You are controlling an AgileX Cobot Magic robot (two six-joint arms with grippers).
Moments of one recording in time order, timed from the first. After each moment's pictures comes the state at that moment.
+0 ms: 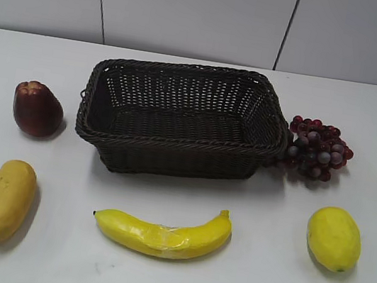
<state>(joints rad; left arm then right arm) -0.06 0.00 -0.48 -0.15 1.09 0.14 0.02 0.00 -0.50 -0.06 1.04 0.01</state>
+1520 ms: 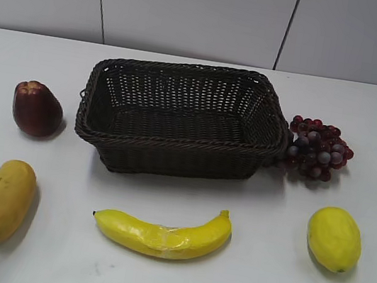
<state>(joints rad) -0.08 1.02 -0.85 -0.31 0.72 0.23 0.02 0.00 -0.50 -0.06 1.04 0.01</state>
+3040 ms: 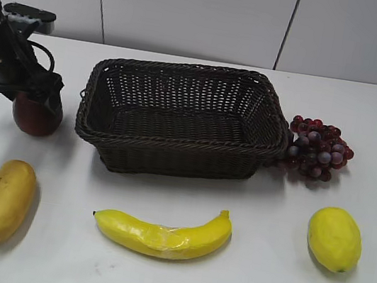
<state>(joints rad) -0.16 1.98 -1.27 -0.22 0.62 0.28 0.02 0.00 -0.50 -0.06 1.04 0.01</state>
